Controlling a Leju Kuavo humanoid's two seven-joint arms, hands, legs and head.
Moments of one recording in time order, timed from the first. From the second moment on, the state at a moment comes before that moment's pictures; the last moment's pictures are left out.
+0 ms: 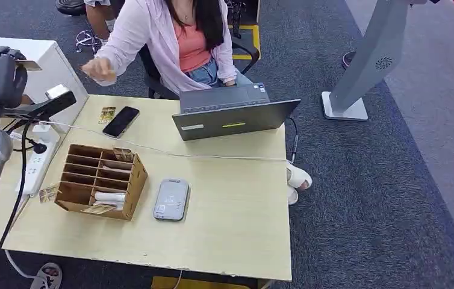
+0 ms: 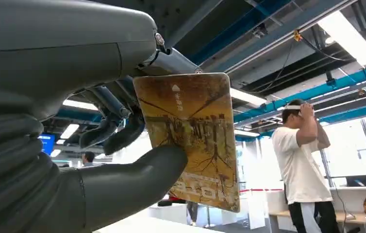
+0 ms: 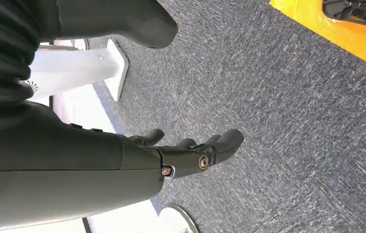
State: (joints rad) left arm -1.11 0.20 -0.22 -0.50 -1.44 0.49 -0.15; right arm -0.06 0.17 -0.78 -0.20 1.37 -0.11 0.18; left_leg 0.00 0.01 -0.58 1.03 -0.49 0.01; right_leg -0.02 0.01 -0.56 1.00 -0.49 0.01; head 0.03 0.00
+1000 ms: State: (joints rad) left arm -0.66 0.03 -0.44 -1.10 -1.30 0.45 -0.18; right arm -0.07 0.17 -0.80 -0.20 1.36 -0.13 0.18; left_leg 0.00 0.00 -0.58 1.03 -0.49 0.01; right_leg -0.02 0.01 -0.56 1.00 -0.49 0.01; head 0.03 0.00
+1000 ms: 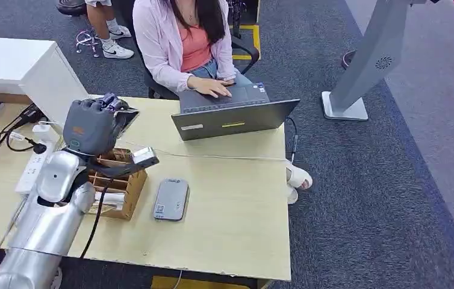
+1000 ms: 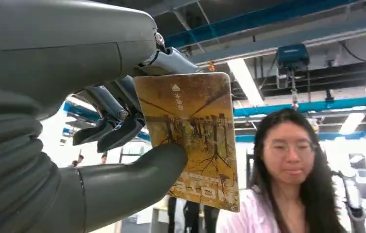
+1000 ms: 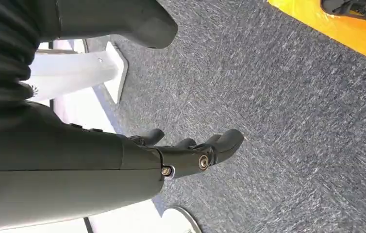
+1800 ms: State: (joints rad) left arm -0.63 0.00 -0.63 -1.05 -1.25 0.13 -0.10; right arm -0.07 0.18 -0.84 -0.20 1.36 -0.13 0.18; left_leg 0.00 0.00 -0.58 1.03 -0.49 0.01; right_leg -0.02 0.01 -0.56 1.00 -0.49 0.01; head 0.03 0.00
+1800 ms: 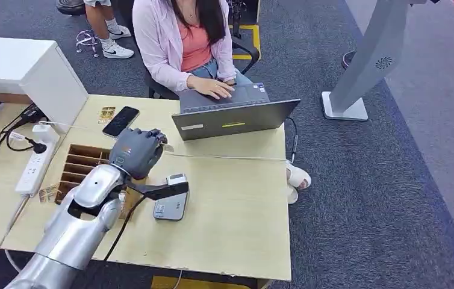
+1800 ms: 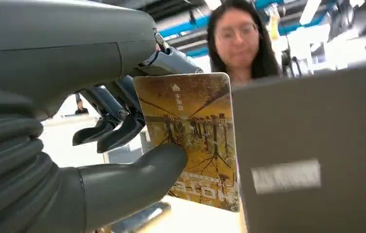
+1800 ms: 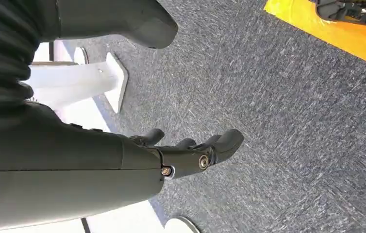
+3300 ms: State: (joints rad) left arm -0.66 -0.06 -0.79 -0.70 -1.14 0.01 -0.07; right arm -0.07 0.19 -0.84 -0.20 1.38 -0.13 0.18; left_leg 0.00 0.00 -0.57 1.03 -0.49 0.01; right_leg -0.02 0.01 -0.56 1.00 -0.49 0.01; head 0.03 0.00
